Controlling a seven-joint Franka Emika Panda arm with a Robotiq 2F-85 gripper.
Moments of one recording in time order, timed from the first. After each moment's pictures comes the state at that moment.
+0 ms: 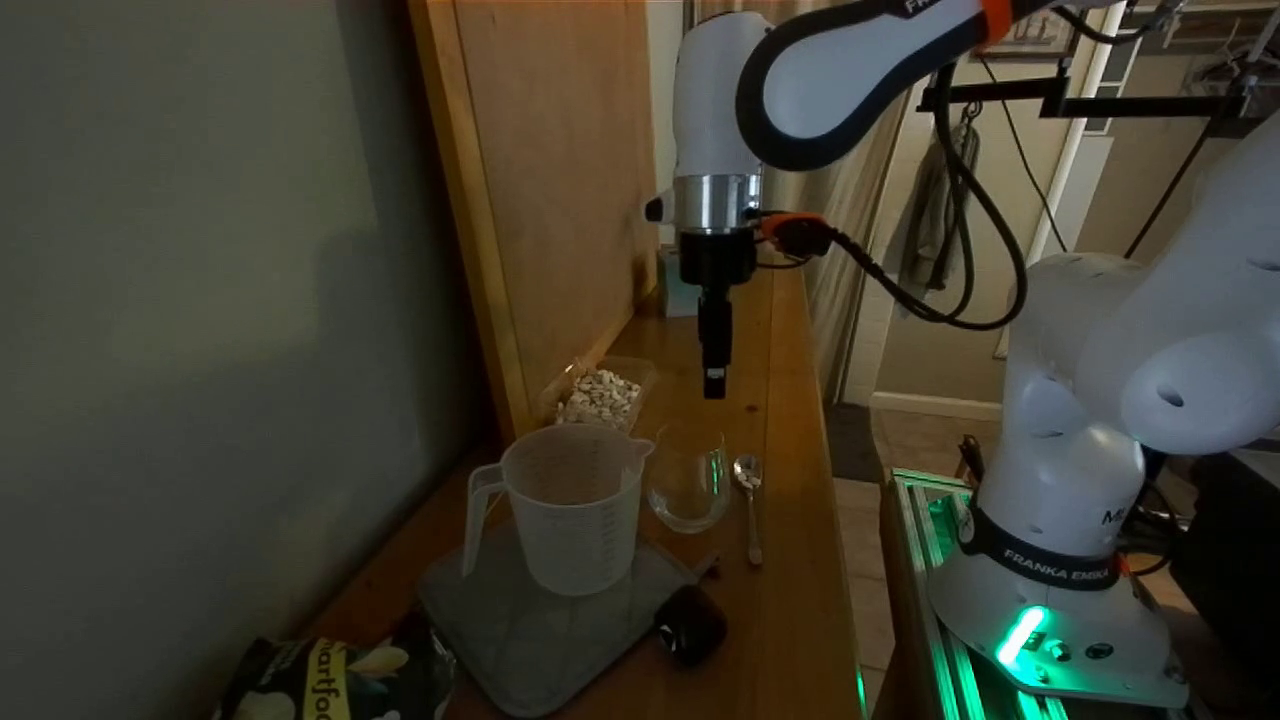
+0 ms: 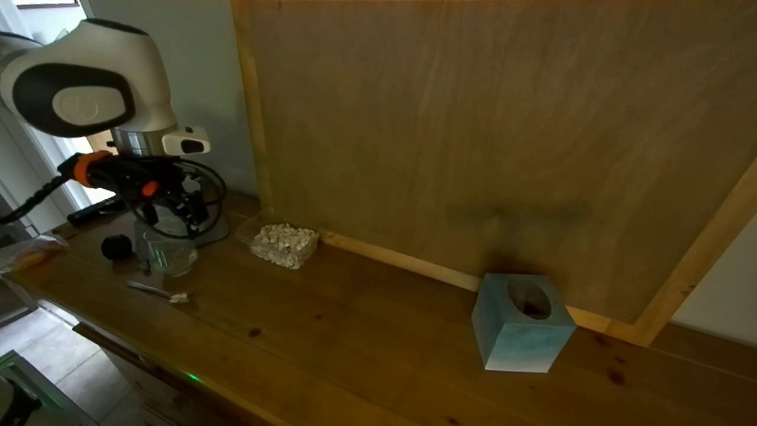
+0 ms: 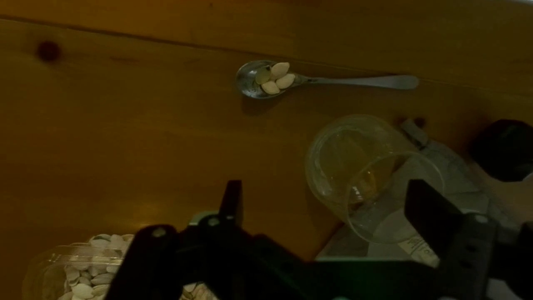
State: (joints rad) arm 0.05 -0.57 -0.14 -2.70 0.00 2.08 -0.26
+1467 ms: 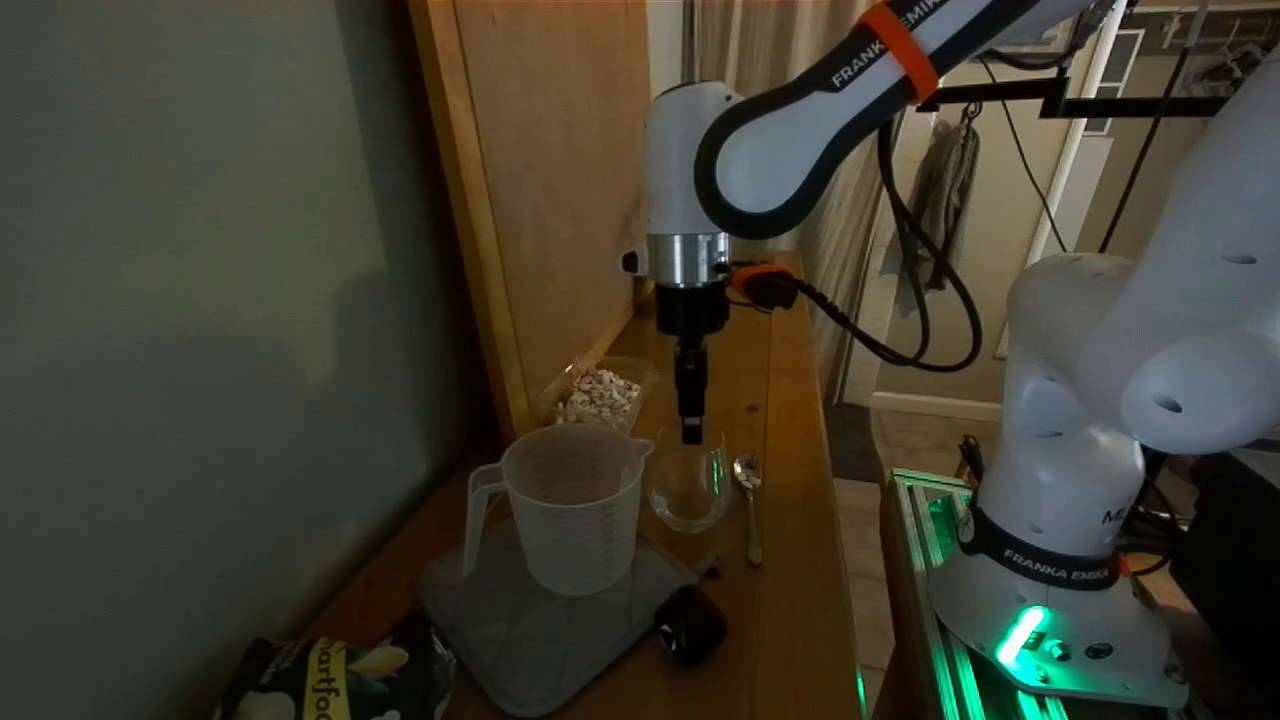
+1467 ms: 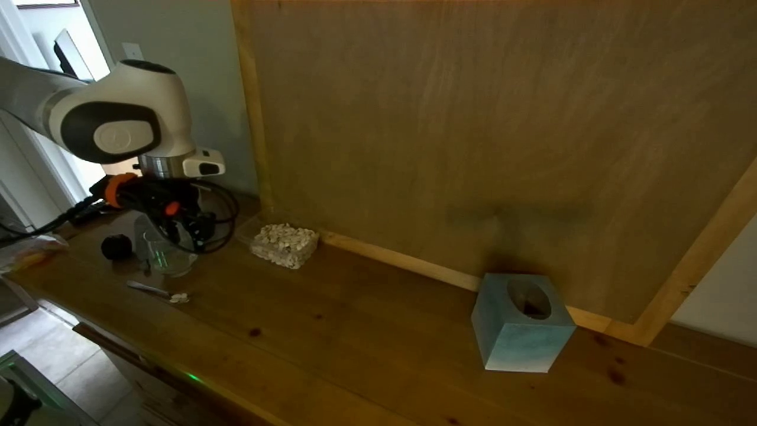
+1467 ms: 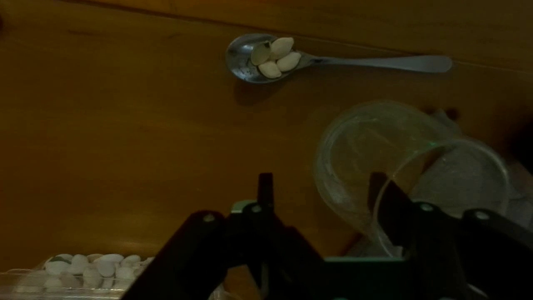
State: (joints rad) arm 0.06 -0.39 -0.11 -2.71 0.05 2.23 -0.27
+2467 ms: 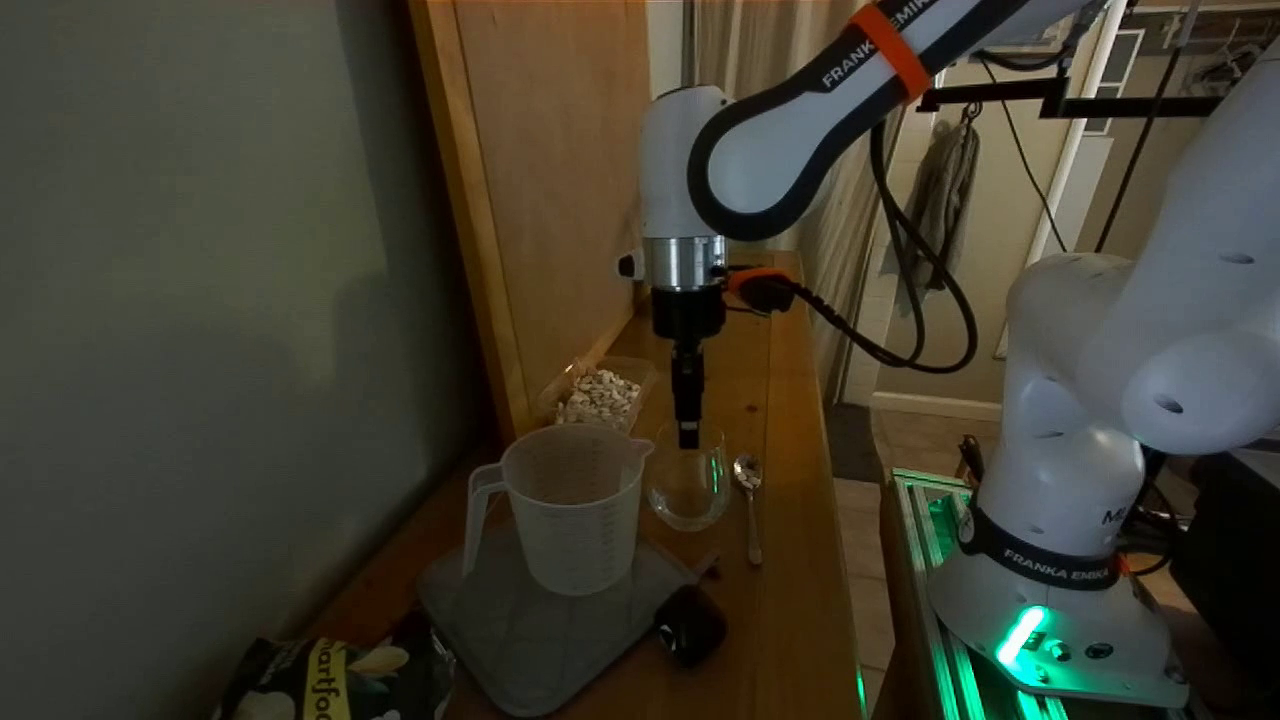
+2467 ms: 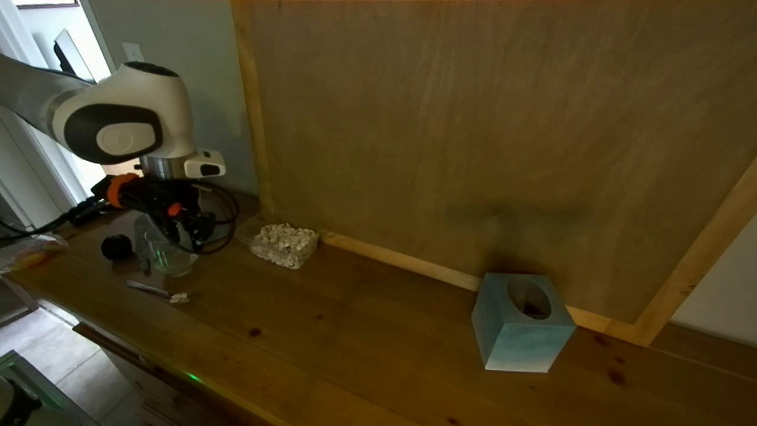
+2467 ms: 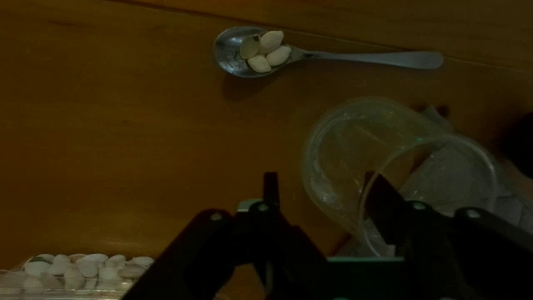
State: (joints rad) arm 0.06 -0.38 -0.11 -2.70 0.08 2.24 -0.29
